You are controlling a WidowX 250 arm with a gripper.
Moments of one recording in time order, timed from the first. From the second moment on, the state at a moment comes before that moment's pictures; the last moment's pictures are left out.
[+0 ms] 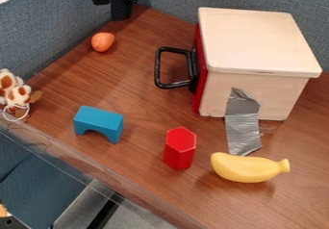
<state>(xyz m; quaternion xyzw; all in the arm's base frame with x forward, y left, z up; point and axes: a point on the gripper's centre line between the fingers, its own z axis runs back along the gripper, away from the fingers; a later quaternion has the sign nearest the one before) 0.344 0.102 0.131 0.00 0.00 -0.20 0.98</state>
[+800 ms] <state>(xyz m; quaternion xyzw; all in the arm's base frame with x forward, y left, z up) 0.362 0.060 0.108 0.00 -0.02 -0.11 0.99</state>
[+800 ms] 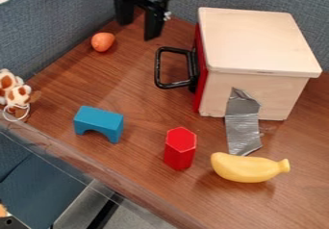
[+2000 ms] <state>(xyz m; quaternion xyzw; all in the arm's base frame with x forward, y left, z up) 0.359 0.048 0.075 0.01 -0.02 0.01 1.00</state>
